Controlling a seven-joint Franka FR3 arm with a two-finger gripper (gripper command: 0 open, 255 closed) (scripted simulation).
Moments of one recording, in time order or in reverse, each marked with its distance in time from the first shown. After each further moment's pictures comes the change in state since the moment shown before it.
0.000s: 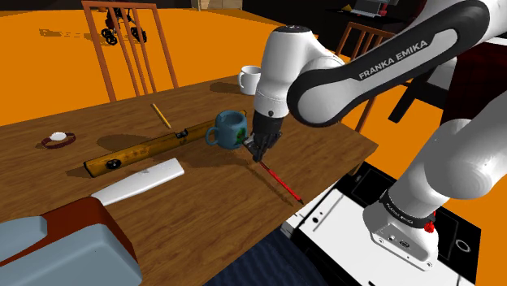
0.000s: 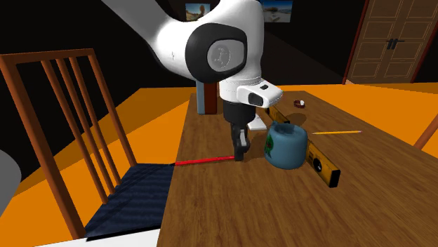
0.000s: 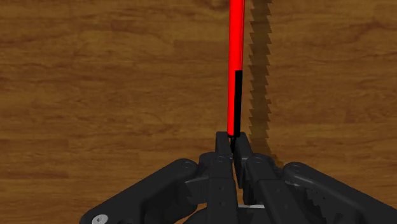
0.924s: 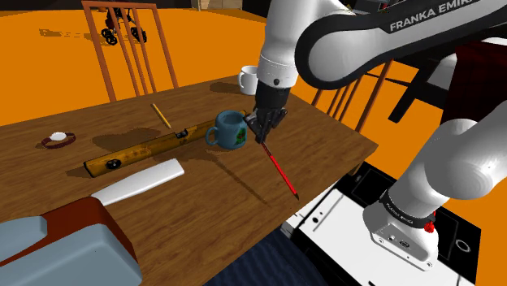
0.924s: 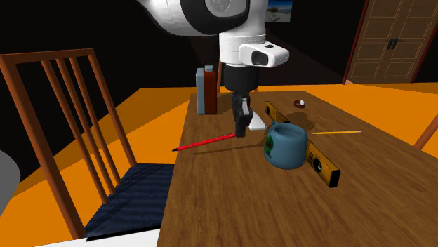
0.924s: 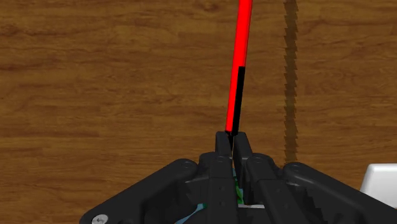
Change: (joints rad) arm 0.009 -0.115 -0.041 0.102 0.022 -0.213 -0.022
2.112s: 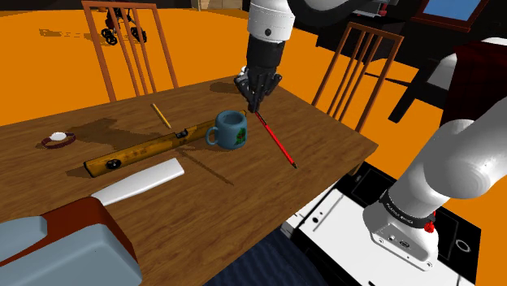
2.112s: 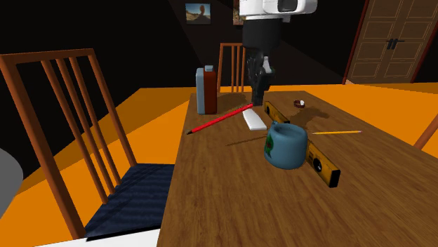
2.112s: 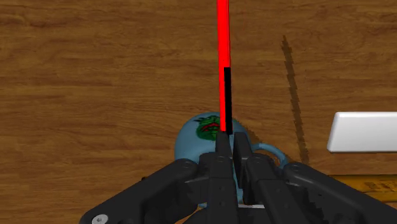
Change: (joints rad) arm -0.036 0.049 -0.033 0.247 -0.052 -0.203 -0.002
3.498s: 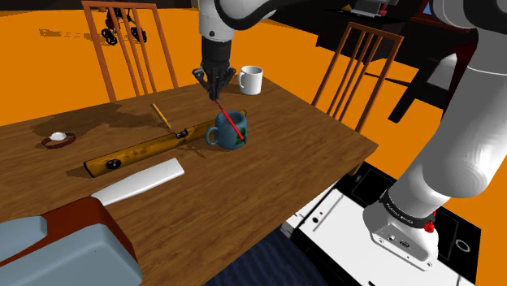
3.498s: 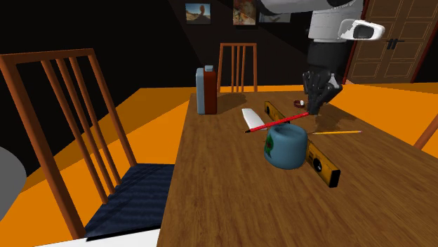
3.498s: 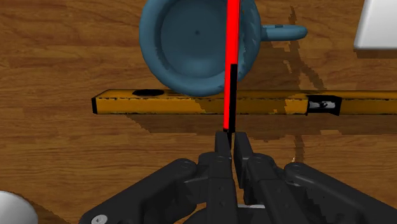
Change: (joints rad) arm -0.035 0.521 -0.002 0.456 -0.238 0.019 0.049
